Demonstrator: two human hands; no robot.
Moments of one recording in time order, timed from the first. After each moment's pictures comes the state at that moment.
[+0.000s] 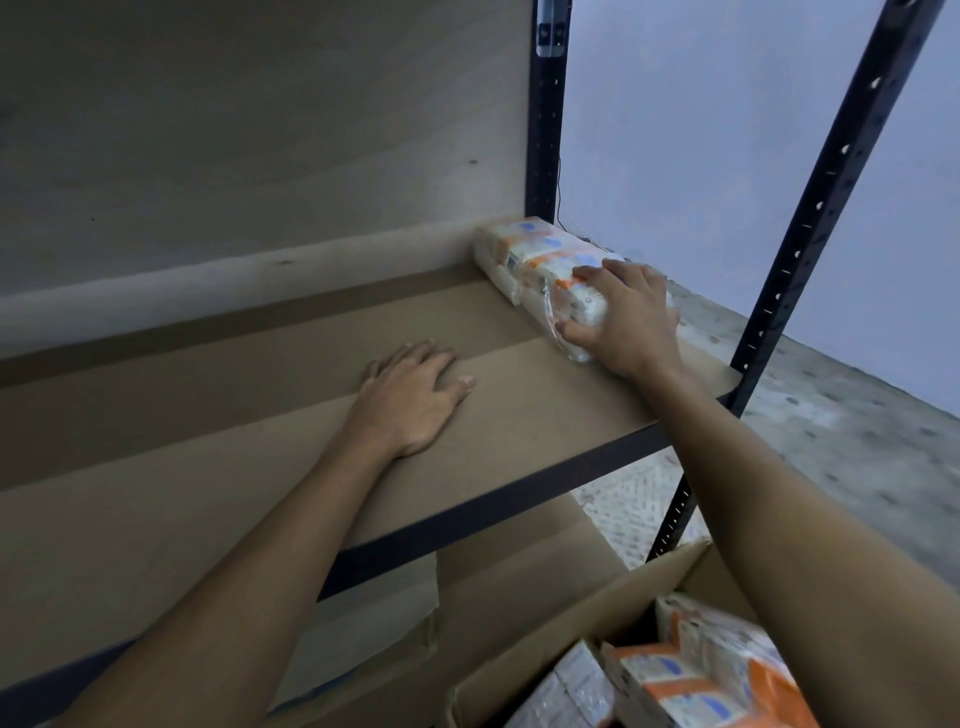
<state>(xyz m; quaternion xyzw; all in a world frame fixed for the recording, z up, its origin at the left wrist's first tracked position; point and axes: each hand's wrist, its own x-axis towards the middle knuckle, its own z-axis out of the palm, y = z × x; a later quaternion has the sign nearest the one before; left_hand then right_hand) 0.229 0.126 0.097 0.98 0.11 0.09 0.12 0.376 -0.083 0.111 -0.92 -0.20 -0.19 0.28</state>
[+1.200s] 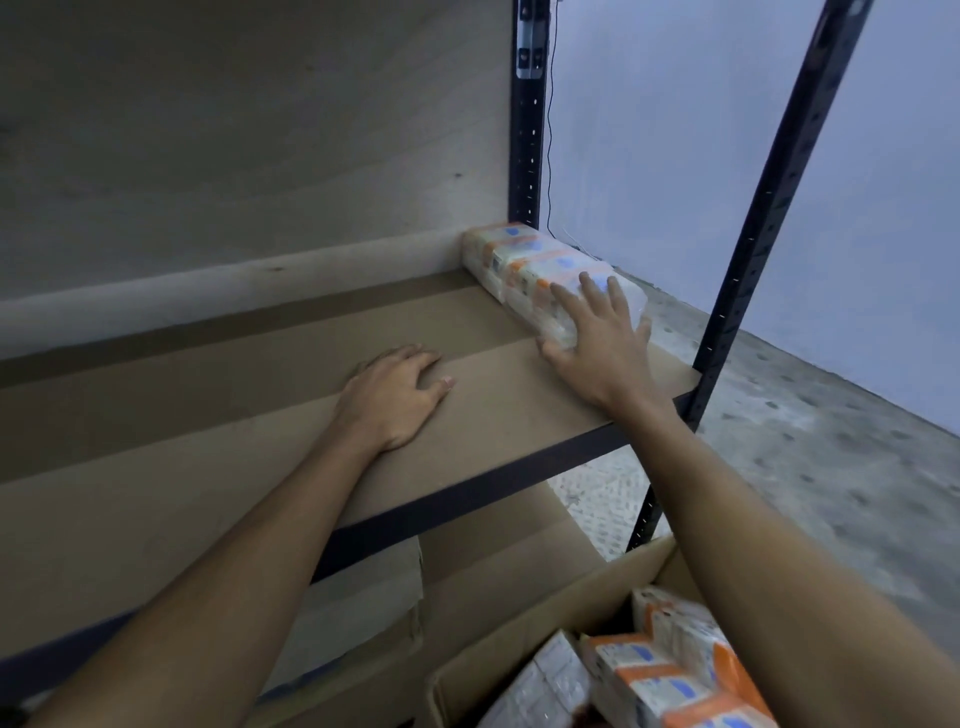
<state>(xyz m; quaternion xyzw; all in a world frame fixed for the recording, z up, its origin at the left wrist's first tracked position) 0.223 0.121 0.102 0.98 0.11 0.12 0.11 0.338 -0.094 0.111 -0.92 -0.24 -0.18 0.24</state>
